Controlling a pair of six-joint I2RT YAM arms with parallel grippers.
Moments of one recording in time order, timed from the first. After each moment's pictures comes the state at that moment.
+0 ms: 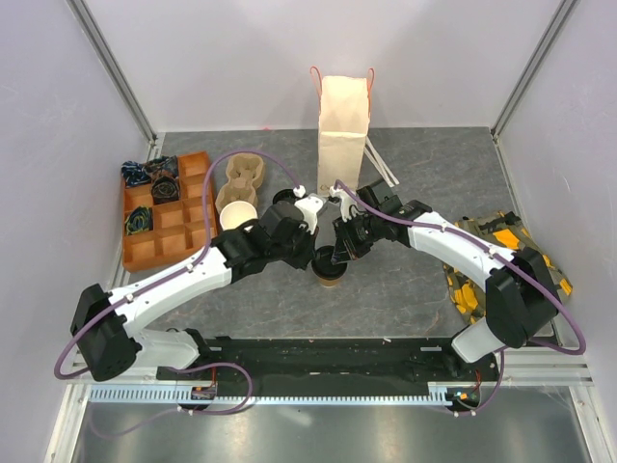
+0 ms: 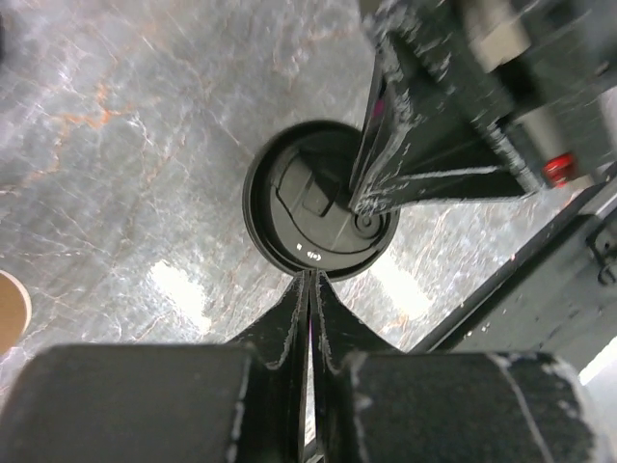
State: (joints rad) left arm -0.88 1.28 1.02 -0.45 -0.02 -0.28; right arm 0.61 1.53 1.10 -0.51 -0.54 0.13
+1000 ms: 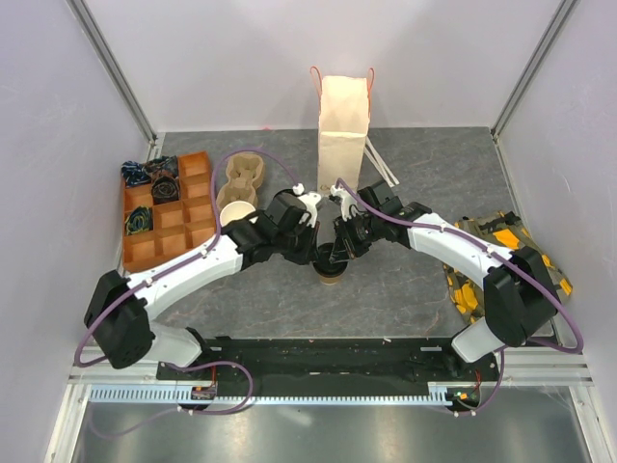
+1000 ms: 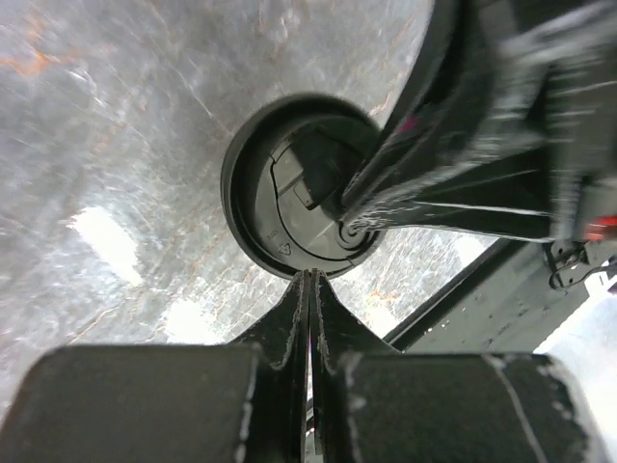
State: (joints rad) left arm -0.80 1.39 1.05 -0.47 0.11 -0.40; right arm 0.60 1.54 1.07 -0.45 -0.57 0.15
